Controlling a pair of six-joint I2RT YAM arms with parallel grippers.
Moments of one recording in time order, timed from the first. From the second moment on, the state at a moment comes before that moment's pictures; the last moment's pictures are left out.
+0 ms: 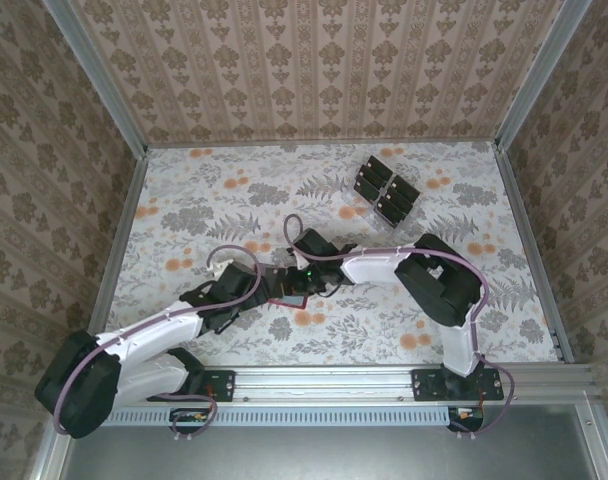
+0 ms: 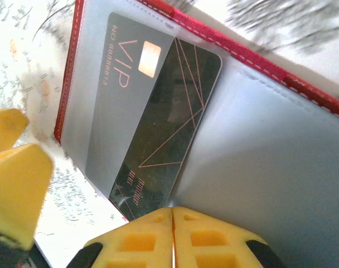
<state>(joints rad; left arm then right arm) -0.71 1.07 0.39 -0.33 -0.27 -0.88 0.80 1.95 1.11 -0.15 -0.39 0.71</state>
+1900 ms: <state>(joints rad) -0.79 1.44 0.57 -0.26 -0.35 -0.77 0.71 1.91 1.09 -0.19 -0.35 0.71</state>
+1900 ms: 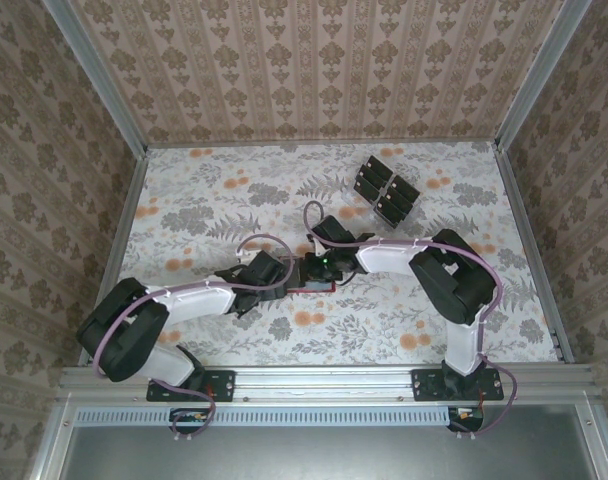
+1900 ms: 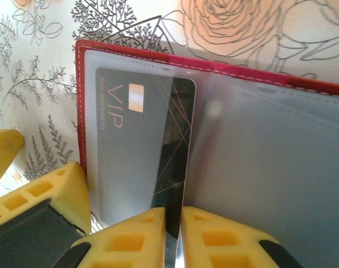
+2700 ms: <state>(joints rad) -0.73 1.28 0.57 -0.29 -0.27 -0.79 0.67 1.85 1.10 -0.22 -0.35 0.71</state>
